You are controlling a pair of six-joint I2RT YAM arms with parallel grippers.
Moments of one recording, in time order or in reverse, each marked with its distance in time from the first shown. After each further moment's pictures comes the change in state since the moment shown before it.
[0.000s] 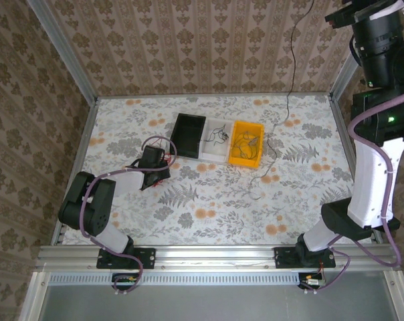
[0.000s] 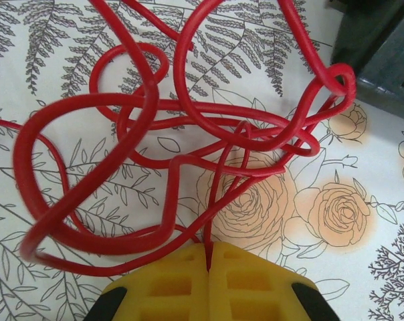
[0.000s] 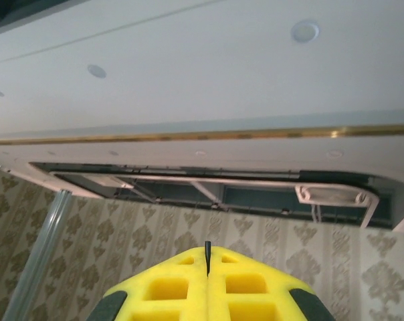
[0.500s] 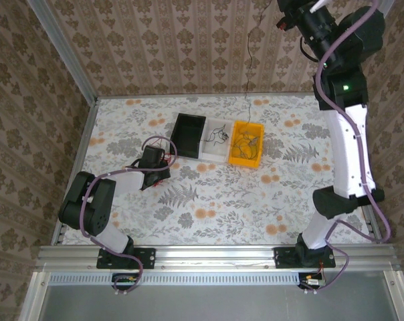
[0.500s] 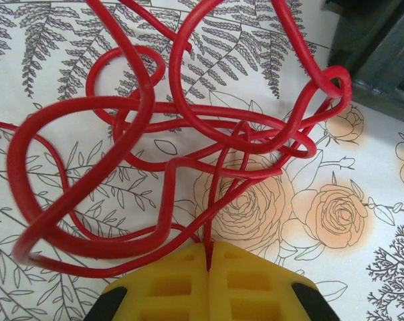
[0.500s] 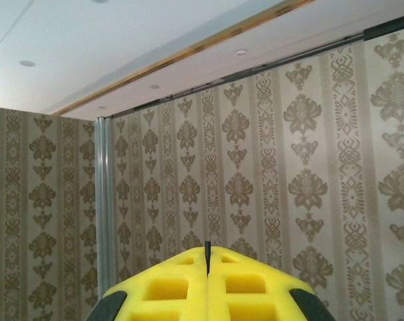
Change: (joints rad) left arm -0.001 -0.002 -0.002 0.008 0.000 0.002; right arm 0.024 0.178 -0.050 -0.037 -0.079 0.251
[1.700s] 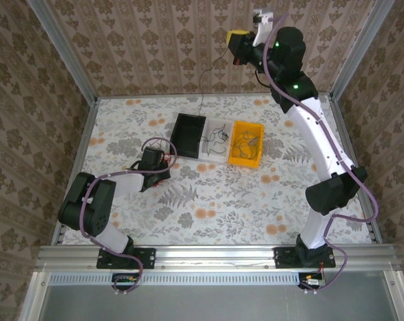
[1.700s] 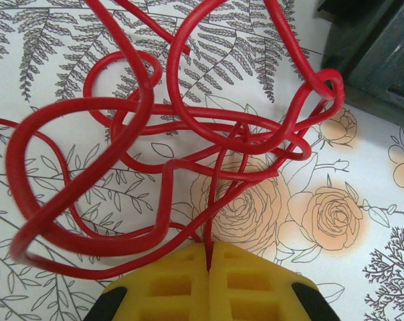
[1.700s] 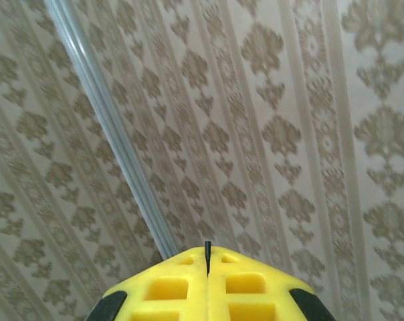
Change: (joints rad) left arm -0.001 -0.007 -0.034 0.060 -0.001 0.000; right arm 0.111 0.033 -0.427 -0.036 0.021 0.060
